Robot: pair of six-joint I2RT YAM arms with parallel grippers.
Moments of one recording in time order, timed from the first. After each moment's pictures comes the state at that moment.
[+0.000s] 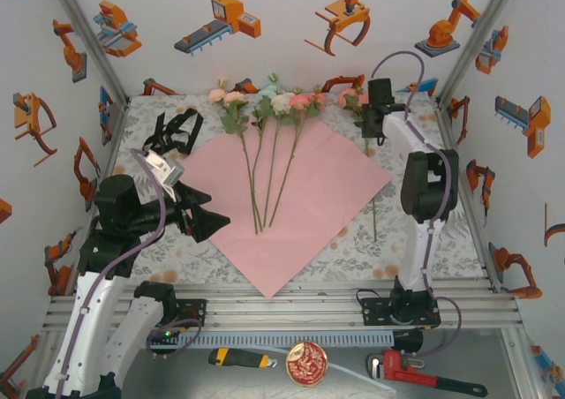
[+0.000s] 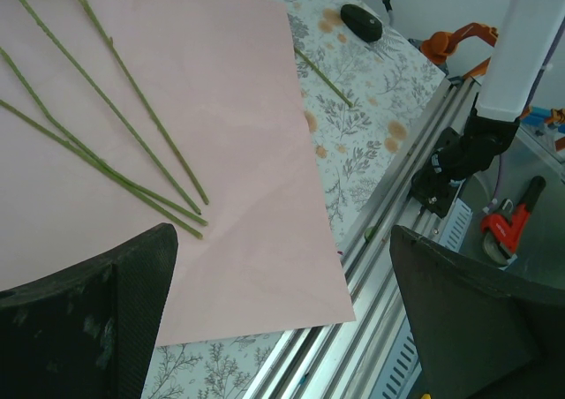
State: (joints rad) left arm -0.20 0.61 0.80 -0.53 0.83 -0.10; right arm 0.13 2.15 1.78 -0.55 0.25 0.06
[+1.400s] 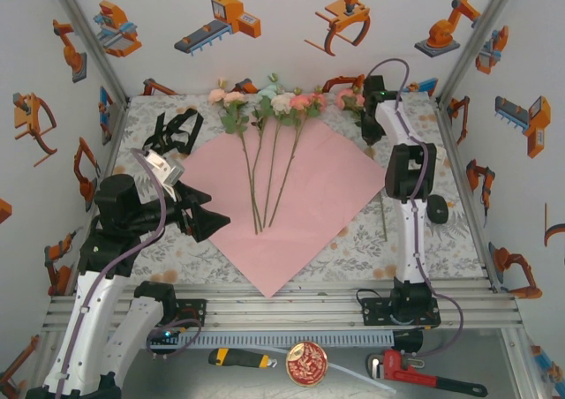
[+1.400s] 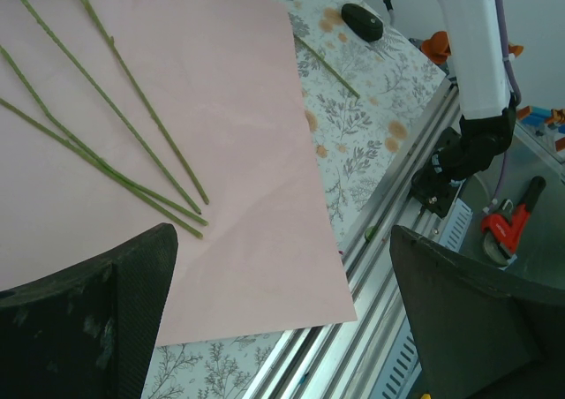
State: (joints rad) left arm -0.20 0.62 0.80 -0.53 0.83 -0.10; right arm 0.10 2.52 2.31 -0.95 0.18 0.03
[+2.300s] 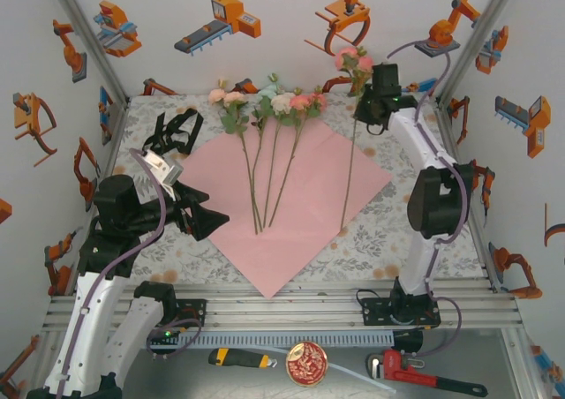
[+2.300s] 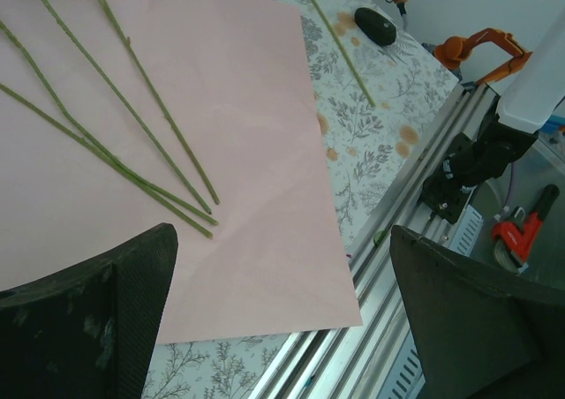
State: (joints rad) left arm -0.19 0.61 0.80 -0.53 0.80 -0.10; right arm 0.18 1.95 1.75 -0.52 0.01 0.49
